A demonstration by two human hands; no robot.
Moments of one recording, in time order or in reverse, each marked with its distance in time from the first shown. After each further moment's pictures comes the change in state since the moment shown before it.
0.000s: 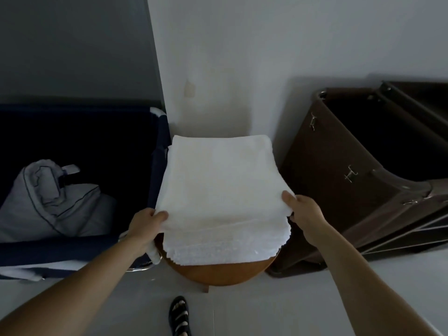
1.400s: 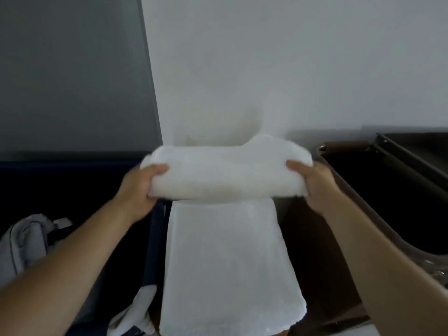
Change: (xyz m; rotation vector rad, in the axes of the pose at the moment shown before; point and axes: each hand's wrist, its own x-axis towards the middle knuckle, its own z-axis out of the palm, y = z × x) left_hand 0.035 0.236 -0.064 -0.812 -0.171 0.261; right_hand 0.070 -0.201 -0.027 0.565 -0.001 -0.272
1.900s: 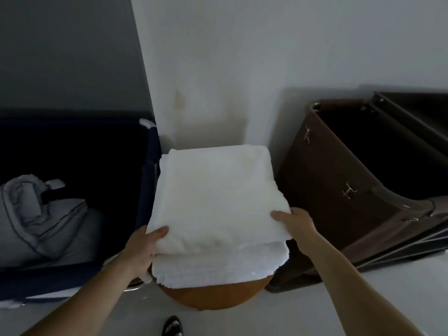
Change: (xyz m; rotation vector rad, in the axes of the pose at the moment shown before) left_hand -0.092 -0.195 -0.086 0.269 0.087 -0.408; right_hand -0.085 0.172 -0.073 -0.445 0.046 0.321
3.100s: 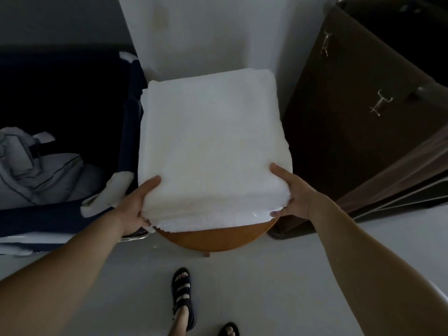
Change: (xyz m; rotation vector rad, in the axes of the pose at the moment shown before) left_hand 0.047 -0.083 -0.018 0.058 -0.092 -0.180; right_hand 0.022 0.102 0.009 0.241 -0.404 0.387
